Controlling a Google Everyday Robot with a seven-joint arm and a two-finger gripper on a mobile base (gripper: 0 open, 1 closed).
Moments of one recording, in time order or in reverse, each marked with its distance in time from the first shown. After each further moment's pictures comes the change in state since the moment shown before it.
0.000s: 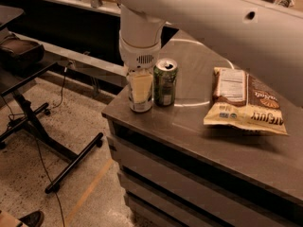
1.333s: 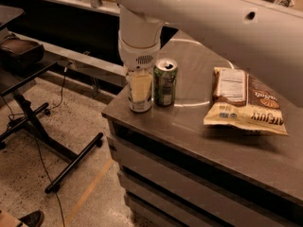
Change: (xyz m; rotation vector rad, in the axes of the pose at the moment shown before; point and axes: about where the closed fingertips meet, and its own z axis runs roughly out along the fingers) arm -0.001 -0.001 -0.002 0.012 0.003 -0.002
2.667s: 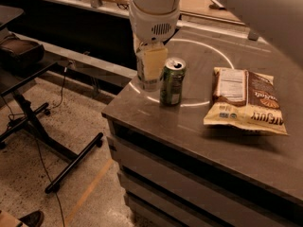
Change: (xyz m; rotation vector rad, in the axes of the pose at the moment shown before) arm 0.020 -0.002 -0.077 0.085 0.036 -0.027
